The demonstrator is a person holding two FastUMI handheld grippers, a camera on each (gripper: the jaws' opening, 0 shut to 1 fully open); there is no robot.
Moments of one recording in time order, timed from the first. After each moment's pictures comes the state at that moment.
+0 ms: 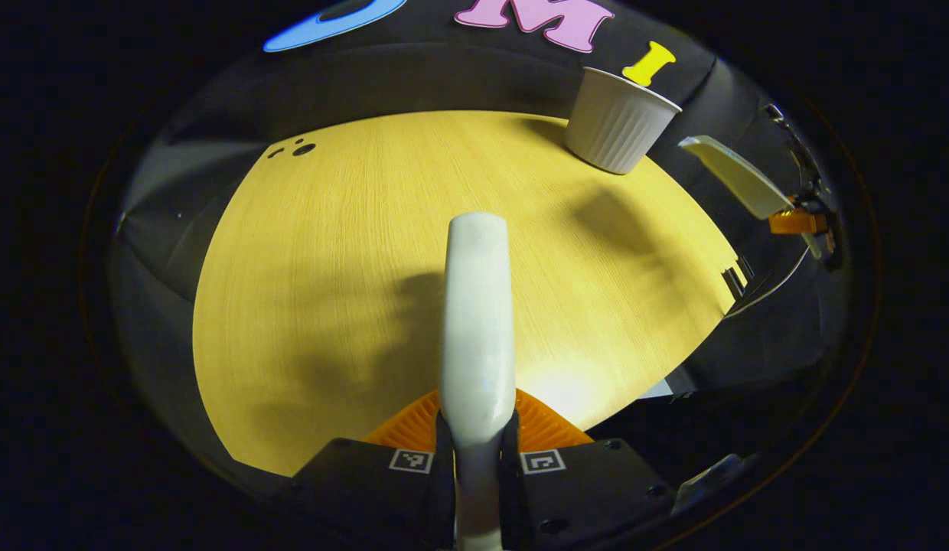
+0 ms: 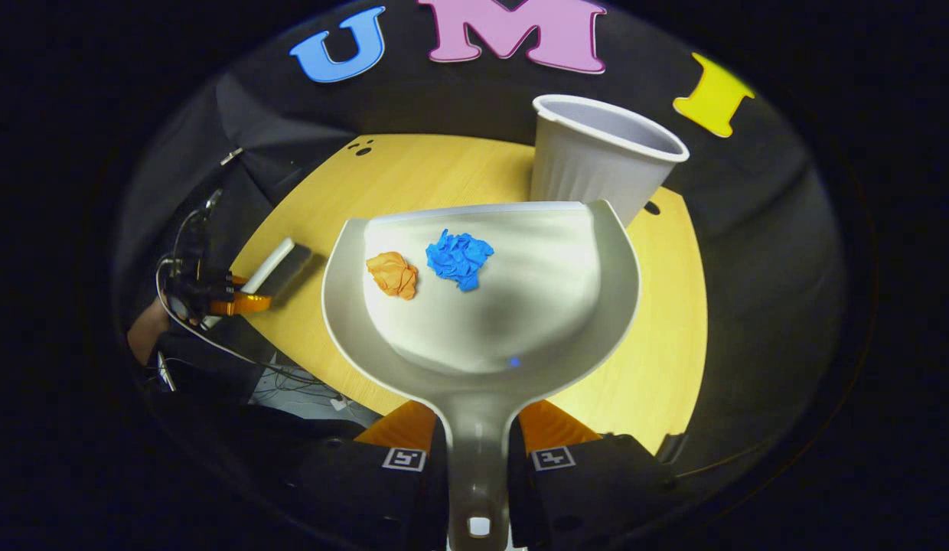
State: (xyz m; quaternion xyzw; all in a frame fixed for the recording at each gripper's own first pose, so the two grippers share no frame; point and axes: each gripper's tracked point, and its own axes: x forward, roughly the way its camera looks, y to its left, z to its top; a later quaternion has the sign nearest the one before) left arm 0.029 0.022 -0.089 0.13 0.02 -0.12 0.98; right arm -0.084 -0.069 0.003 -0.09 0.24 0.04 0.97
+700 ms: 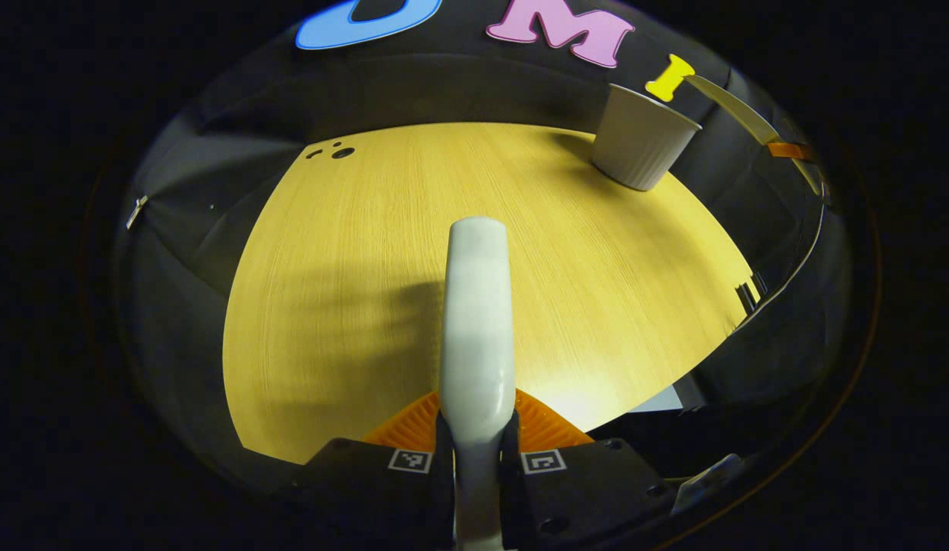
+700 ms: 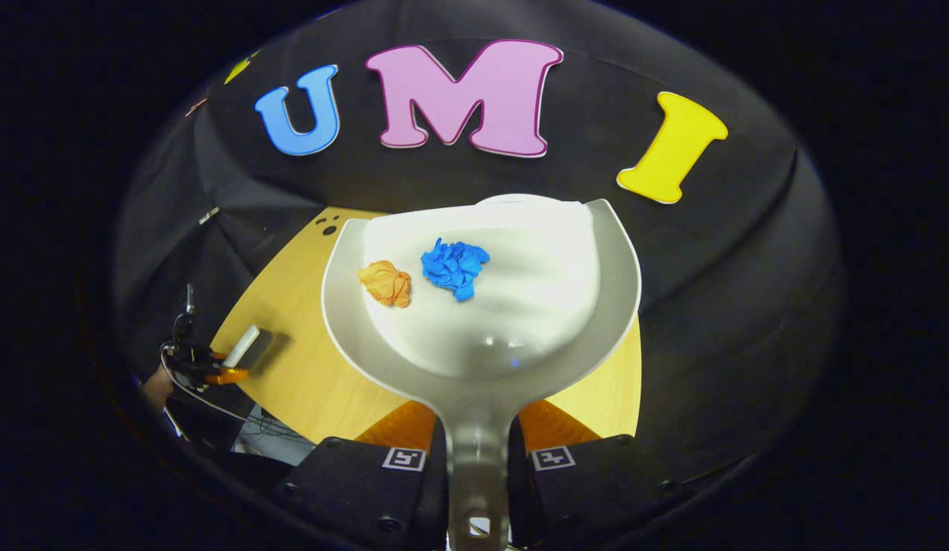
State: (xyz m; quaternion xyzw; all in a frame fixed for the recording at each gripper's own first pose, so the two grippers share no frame) left arm 0.011 0.047 -0.069 0.09 -0.01 -0.09 0.99; right arm -0.059 -0.125 0.167 -0.08 0.12 -0.01 0.99
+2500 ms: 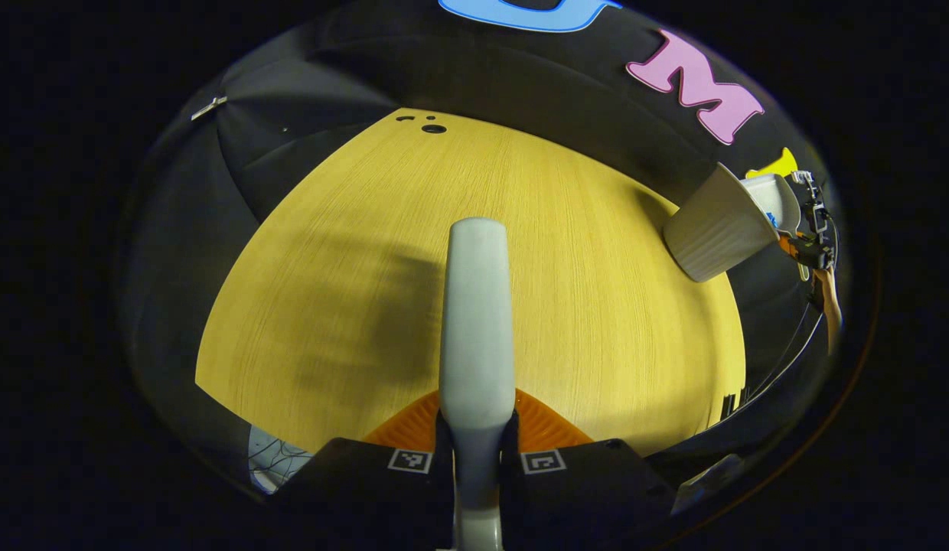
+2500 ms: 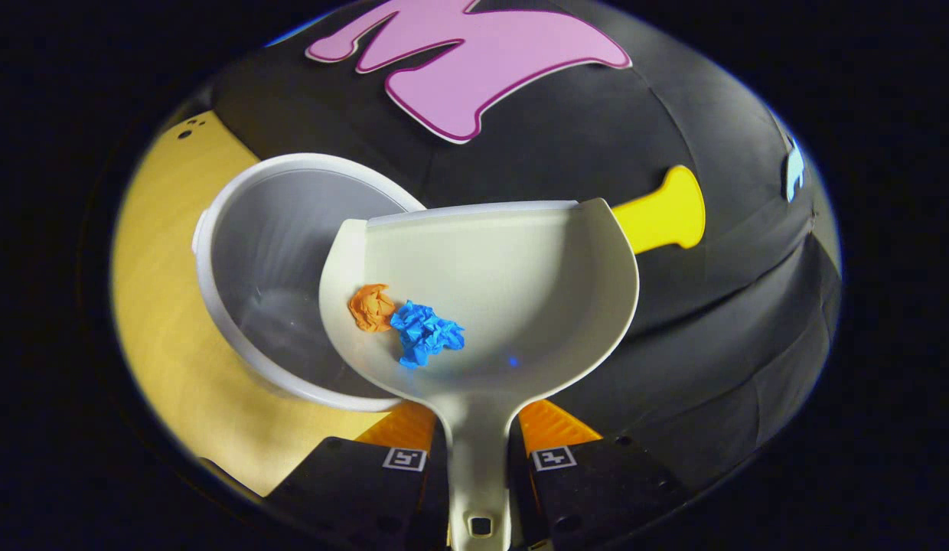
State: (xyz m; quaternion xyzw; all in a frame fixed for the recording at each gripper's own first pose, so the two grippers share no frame) left arm 0.032 0.068 -0.036 -0.10 0.00 -0.05 0.99; right arm 0.088 -0.272 0.221 -0.38 0.06 -0.32 0.87
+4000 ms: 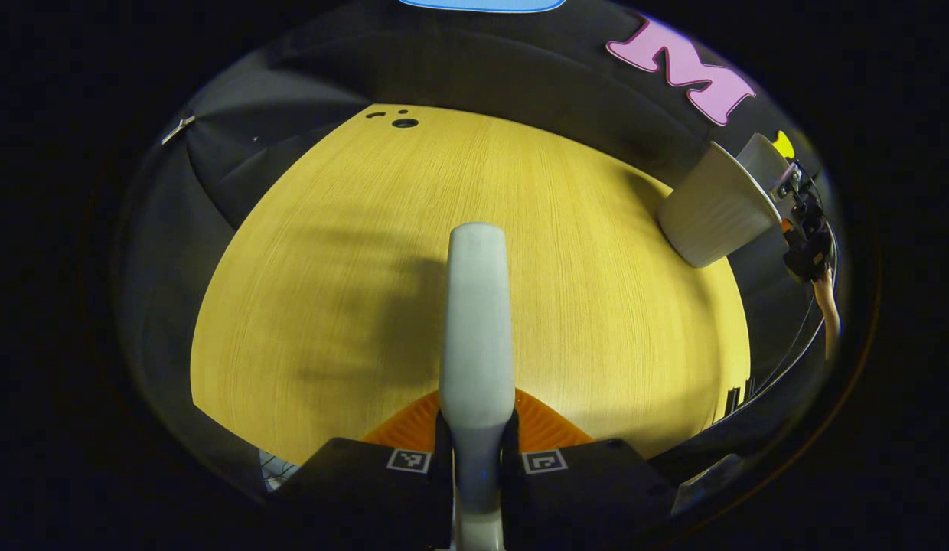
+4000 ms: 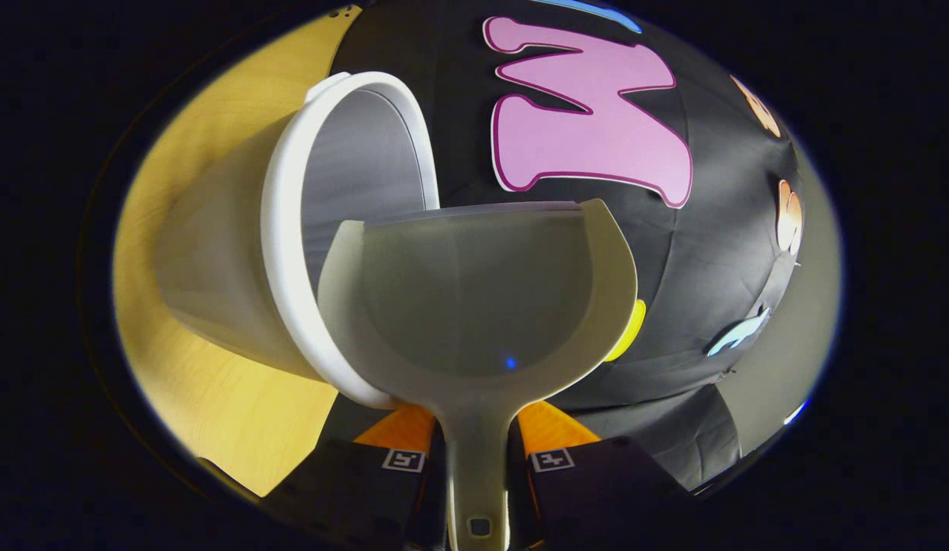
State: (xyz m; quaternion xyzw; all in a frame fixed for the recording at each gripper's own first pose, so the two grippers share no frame) left arm 0.049 0.040 -0.017 -0.07 0.02 -0.06 1.00; right arm 0.061 -0.260 0.246 -0.59 0.01 -0.39 0.71
